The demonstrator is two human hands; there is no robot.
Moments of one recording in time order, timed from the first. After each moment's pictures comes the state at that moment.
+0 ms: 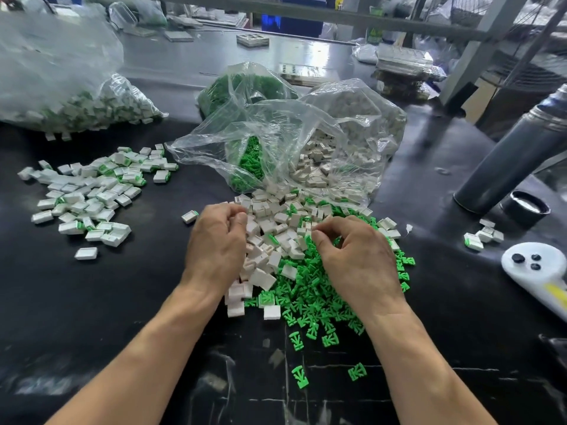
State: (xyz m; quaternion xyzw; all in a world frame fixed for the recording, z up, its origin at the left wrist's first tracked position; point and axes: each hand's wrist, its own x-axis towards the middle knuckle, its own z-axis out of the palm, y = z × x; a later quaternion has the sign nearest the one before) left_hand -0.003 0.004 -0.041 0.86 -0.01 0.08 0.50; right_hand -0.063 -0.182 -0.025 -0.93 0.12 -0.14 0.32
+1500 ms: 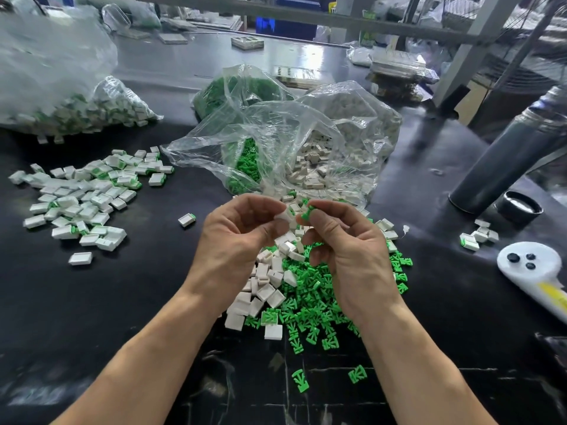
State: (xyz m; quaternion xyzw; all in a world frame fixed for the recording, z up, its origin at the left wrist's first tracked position) left_hand -0.023 -0.010 -0.015 0.64 -0.12 -0.03 0.76; right_hand -0.061 -0.167 -0.021 -0.56 0.04 -0.12 0.82
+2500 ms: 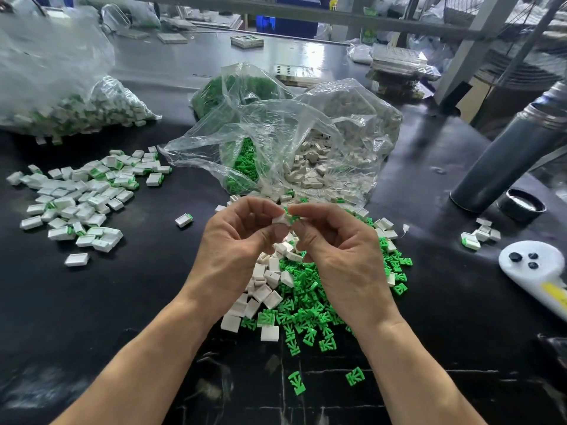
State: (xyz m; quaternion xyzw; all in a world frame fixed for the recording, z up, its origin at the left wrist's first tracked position) left_hand -0.025 -0.013 -0.021 0.65 -0.14 -0.03 0.75; right_hand -0.067 -0.165 -0.025 -0.72 -0.02 -0.18 0.67
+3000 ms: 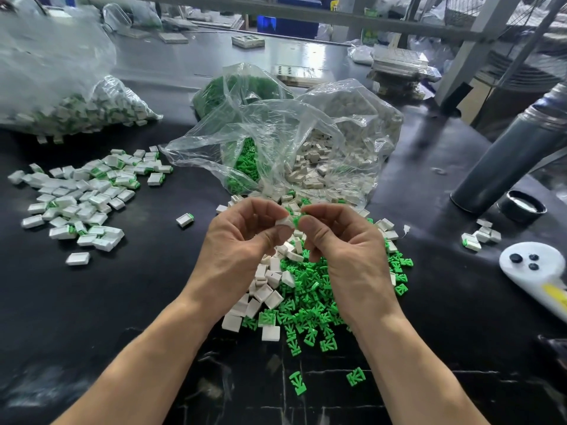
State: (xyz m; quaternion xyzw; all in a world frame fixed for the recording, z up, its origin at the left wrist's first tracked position) left_hand -0.024 -0.013 -0.025 0.66 -0.15 -0.04 0.74; right_hand -0.064 -0.163 -0.020 -0.64 0.03 -0.17 0.75
